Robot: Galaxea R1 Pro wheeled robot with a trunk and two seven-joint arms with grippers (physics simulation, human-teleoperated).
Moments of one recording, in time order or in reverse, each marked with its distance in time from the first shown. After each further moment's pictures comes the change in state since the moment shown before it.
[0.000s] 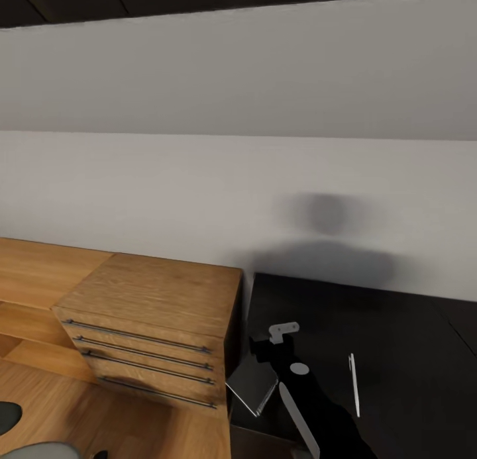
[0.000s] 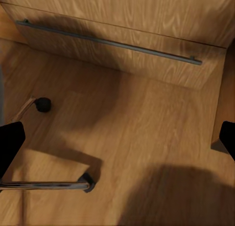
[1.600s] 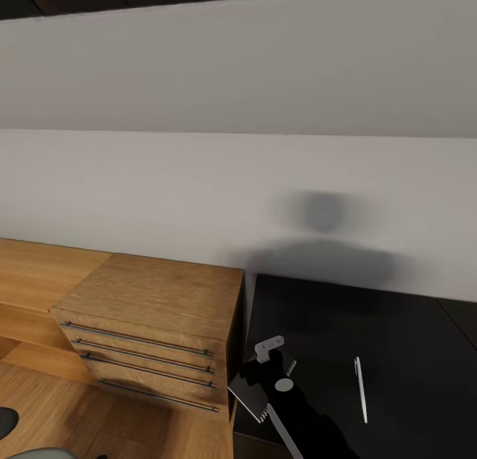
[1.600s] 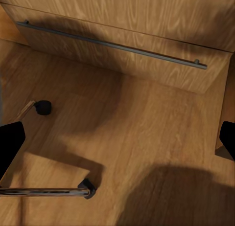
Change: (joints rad) left arm 0.000 -0.003 0.007 0.000 0.001 -0.004 0.001; right arm 0.000 0.012 0.123 0.112 0.054 0.002 -0.004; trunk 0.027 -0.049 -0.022
